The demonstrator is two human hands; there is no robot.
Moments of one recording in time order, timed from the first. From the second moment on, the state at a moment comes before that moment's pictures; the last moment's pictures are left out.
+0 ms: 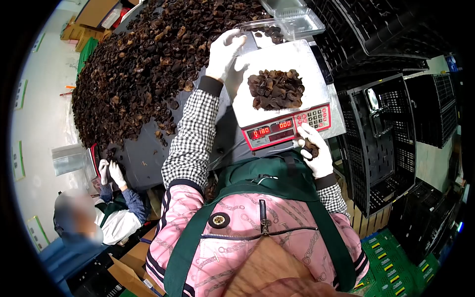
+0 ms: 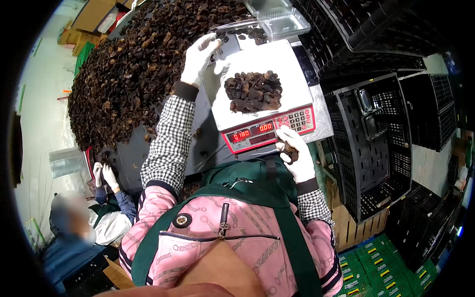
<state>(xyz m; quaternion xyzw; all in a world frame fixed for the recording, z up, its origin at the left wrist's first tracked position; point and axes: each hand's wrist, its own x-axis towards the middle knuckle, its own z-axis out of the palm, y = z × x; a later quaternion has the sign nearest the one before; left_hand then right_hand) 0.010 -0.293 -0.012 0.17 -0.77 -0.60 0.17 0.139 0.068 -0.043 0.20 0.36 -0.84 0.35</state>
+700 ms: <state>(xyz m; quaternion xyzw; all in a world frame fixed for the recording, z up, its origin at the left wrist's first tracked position) 0.170 -0.230 -0.023 0.22 -0.62 -0.75 -0.12 0.071 0.040 -0.021 0.14 0.59 -0.73 0.33</state>
